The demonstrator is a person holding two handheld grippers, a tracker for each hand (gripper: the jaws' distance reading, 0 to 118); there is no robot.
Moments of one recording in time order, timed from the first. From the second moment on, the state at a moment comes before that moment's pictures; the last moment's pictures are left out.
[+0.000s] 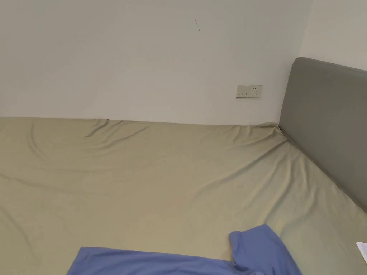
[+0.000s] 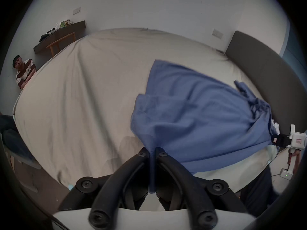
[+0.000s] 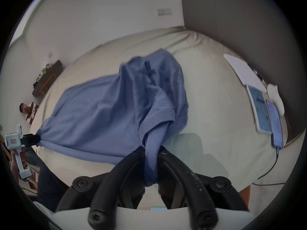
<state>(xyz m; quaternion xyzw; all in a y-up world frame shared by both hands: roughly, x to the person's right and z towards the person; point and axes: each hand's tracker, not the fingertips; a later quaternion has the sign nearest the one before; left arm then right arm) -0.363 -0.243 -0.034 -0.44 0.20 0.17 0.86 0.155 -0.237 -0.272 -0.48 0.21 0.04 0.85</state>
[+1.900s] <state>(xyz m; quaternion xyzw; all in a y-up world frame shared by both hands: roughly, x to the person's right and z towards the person) -0.449 -0.231 -0.308 -0.43 0.16 0.12 0.88 0.086 -0.227 -0.510 -0.44 0.13 0.02 0.89</state>
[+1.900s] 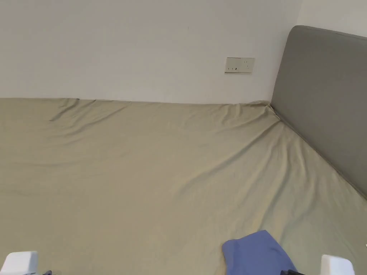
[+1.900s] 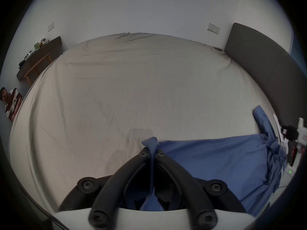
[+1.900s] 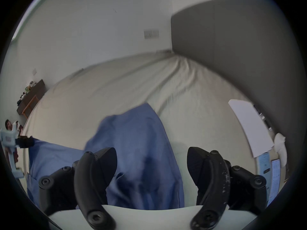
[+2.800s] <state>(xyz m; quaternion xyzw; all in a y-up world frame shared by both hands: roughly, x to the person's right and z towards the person) -0.396 -0.144 -0.087 -0.37 0.18 0.11 0.90 0.167 -0.113 -0.331 -0.37 0.25 0.09 0.89</state>
